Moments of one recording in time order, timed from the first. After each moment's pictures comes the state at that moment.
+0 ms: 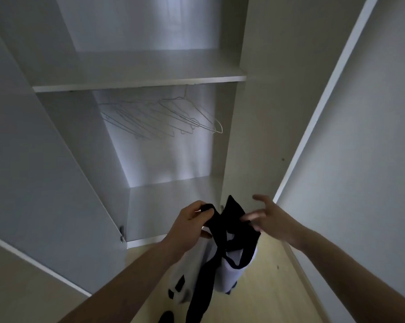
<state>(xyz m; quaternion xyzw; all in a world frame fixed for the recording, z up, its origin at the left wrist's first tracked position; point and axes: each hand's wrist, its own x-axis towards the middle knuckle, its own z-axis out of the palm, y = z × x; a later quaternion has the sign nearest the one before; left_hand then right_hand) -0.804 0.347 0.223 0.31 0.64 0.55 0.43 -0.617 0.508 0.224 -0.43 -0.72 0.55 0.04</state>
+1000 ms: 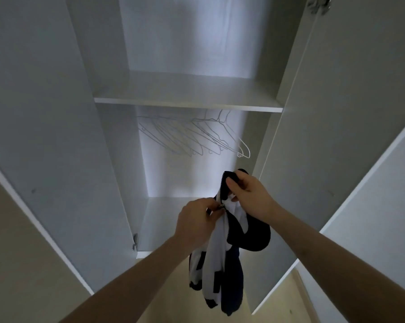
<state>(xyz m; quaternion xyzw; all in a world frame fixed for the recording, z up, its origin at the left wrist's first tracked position) -0.871 0.362 0.231 0.45 0.80 0.40 0.06 -0.765 0.494 0.309 -0.22 -0.83 0.47 0.22</state>
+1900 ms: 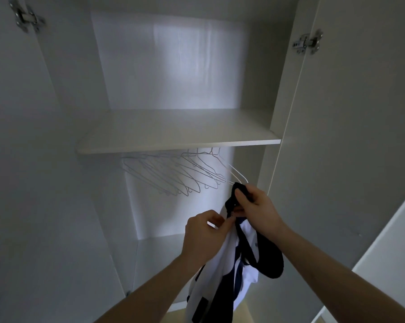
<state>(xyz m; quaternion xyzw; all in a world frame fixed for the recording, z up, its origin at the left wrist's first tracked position) -0.983 0.422 0.269 0.43 0.74 0.50 0.09 -0.871 0.539 0.319 -0.28 -0.69 0.57 0.36</state>
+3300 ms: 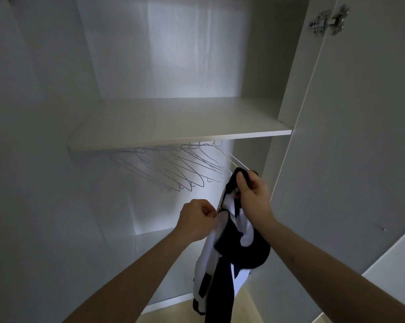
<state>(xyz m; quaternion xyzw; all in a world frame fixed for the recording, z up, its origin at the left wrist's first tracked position) -1.084 0.441 0.258 0.46 0.78 0.38 0.19 -0.948 0.548 0.298 -0.30 -0.68 0.46 0.48</state>
